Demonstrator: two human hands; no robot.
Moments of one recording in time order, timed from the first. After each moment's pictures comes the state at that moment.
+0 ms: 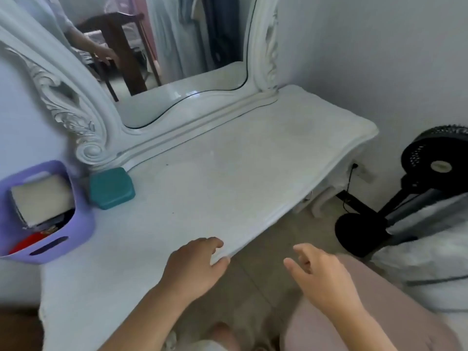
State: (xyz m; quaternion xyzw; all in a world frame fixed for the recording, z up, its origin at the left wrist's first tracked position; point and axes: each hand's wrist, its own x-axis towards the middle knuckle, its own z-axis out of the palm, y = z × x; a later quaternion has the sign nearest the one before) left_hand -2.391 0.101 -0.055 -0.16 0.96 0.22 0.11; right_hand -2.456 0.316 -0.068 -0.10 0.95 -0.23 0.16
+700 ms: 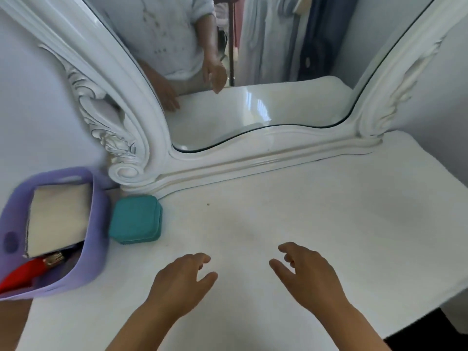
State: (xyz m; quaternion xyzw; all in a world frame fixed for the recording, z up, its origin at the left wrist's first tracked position) left_hand -2.514 -0.053 -0.088 -0.37 0.88 0.28 0.11; right_hand -2.671 0.111 -0.077 -0.33 0.90 -0.18 0.20
